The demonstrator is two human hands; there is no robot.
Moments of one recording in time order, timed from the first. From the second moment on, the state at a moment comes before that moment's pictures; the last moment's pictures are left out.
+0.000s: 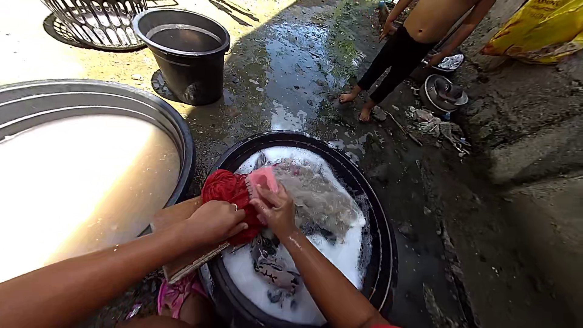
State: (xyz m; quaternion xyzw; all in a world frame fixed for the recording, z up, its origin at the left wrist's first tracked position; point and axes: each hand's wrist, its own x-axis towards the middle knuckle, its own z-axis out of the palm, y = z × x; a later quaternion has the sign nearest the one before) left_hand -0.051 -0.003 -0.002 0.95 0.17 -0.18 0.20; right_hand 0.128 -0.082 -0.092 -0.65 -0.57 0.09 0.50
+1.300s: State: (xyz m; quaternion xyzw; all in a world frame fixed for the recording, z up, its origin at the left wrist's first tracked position) left_hand 0.045 0.013 0.107 0.91 0.12 0.15 0.37; right_hand 0.230 -0.119 0.025 -0.26 -0.33 0.59 0.69
